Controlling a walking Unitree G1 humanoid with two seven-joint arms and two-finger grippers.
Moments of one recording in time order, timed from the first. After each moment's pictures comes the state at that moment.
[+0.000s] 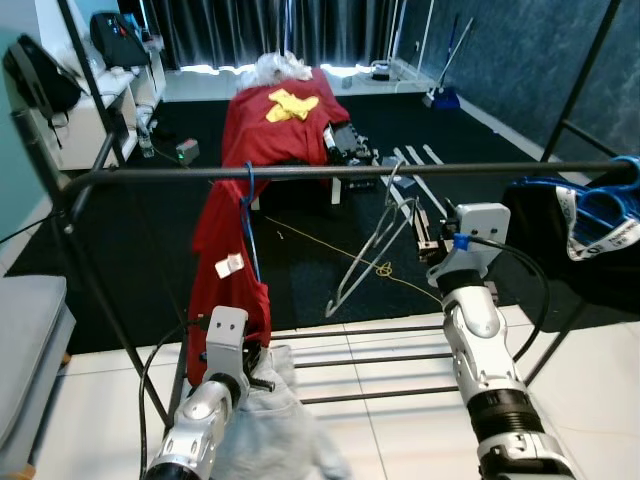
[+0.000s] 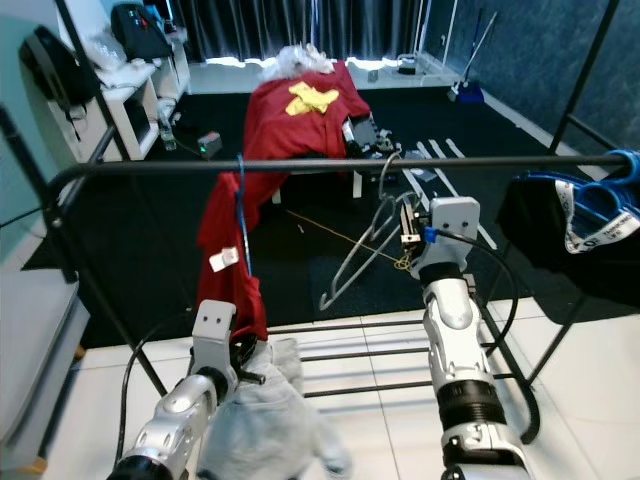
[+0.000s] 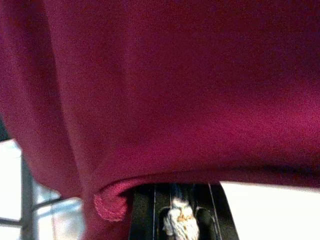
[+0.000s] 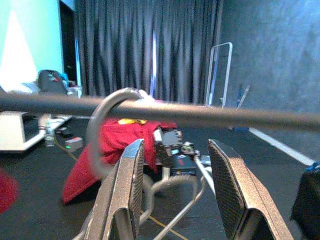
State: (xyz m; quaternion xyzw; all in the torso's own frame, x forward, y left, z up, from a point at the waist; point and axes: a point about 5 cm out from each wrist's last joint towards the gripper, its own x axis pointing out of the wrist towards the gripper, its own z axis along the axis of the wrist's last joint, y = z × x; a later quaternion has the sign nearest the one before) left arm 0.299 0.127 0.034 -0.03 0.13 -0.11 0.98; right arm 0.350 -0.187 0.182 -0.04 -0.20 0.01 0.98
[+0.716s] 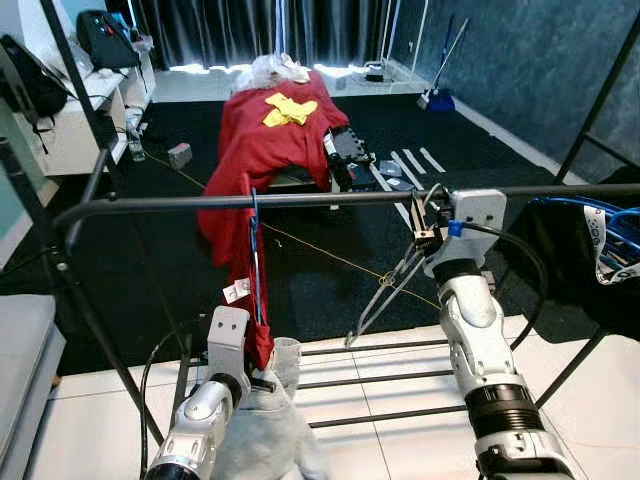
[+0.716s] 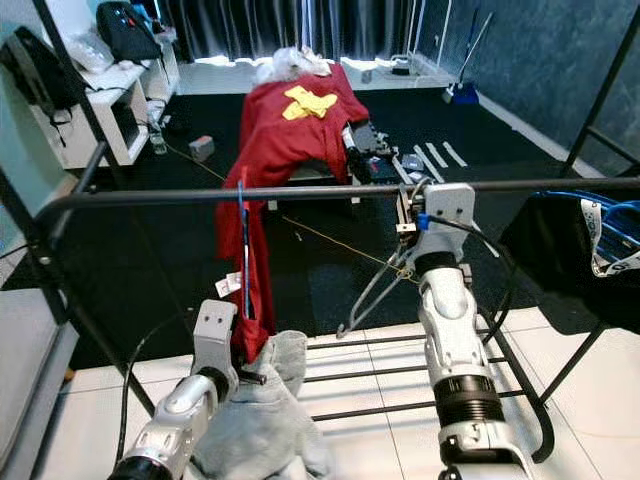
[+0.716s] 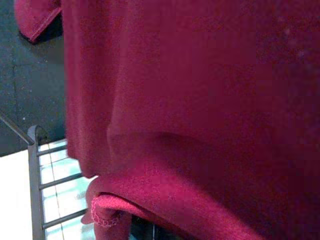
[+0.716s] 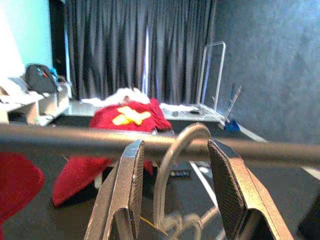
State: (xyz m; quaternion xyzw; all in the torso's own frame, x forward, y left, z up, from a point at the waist) left arm 0.297 0.131 0.032 -0.02 0.14 -0.11 0.98; right arm 0.353 -0.173 0.189 -0.05 -0.17 -0.01 0.98
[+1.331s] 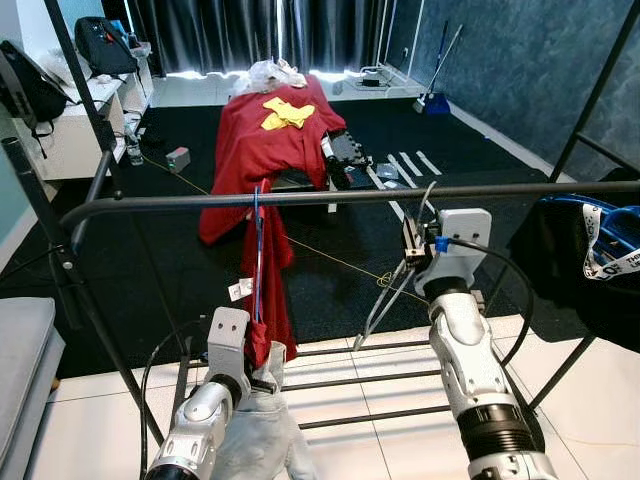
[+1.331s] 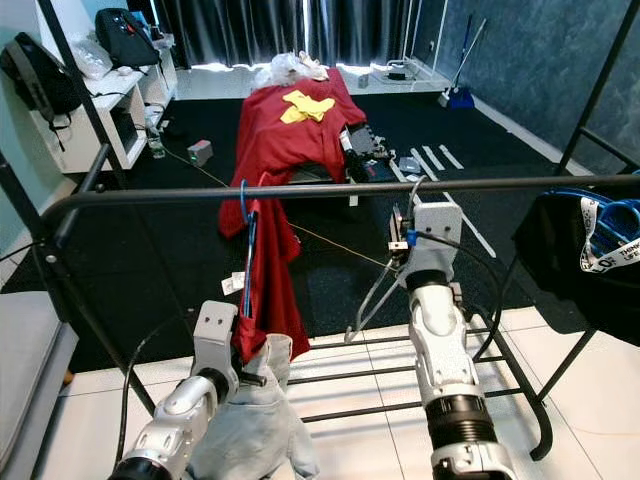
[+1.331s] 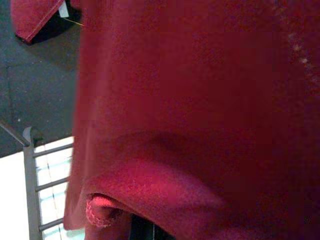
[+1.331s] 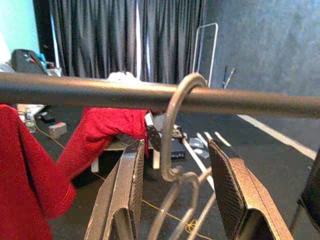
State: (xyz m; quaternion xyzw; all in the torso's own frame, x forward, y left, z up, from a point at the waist) left arm 0.297 0.131 0.032 -0.02 0.14 -0.11 0.98; right arm 0.342 -0.166 0.169 -0.04 -0.15 -0.02 0.99
